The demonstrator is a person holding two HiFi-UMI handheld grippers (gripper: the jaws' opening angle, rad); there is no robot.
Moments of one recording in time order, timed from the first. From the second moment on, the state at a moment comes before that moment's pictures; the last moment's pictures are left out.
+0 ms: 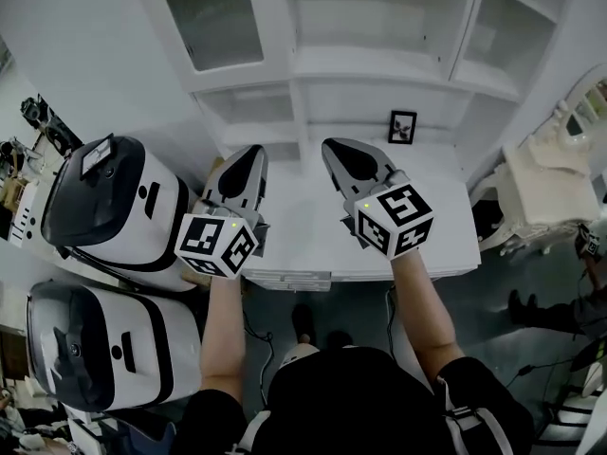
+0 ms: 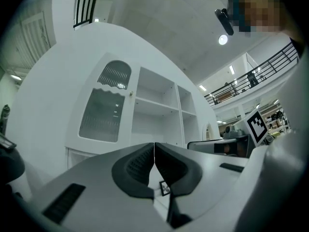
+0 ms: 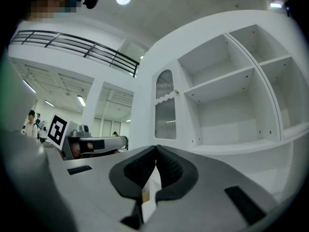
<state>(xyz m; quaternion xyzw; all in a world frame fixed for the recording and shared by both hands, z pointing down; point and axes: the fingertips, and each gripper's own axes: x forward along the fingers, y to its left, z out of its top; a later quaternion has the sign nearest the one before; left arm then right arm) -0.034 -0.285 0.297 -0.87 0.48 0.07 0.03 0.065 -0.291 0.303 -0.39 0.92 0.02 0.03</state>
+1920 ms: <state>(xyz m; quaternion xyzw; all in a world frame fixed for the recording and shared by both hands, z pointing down) -0.068 -0.471 0.139 -0.90 0.39 0.10 0.16 0.008 -0.422 0.173 -0.49 0.86 0.12 0.04</state>
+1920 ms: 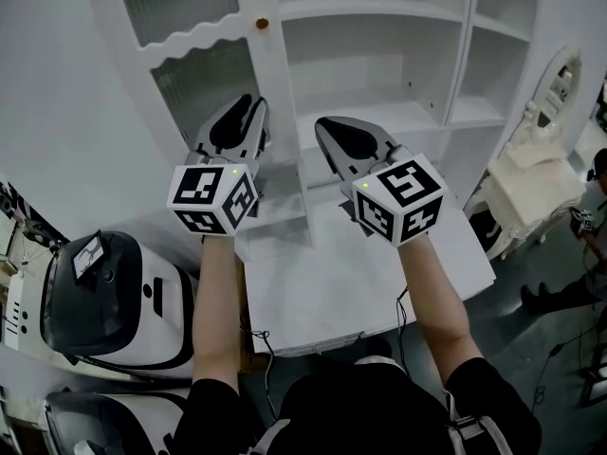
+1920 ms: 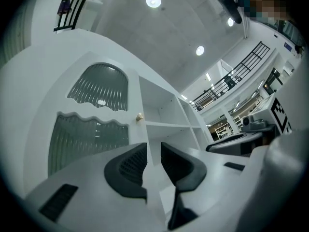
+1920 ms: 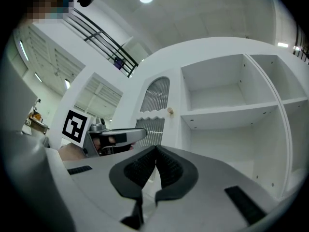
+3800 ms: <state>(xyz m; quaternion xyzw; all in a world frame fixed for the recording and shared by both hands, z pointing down) -0.027 -0.544 0.036 -0.85 0.46 0.11 0.23 0.038 -0.465 0.140 -0.48 0.87 0.12 0.02</state>
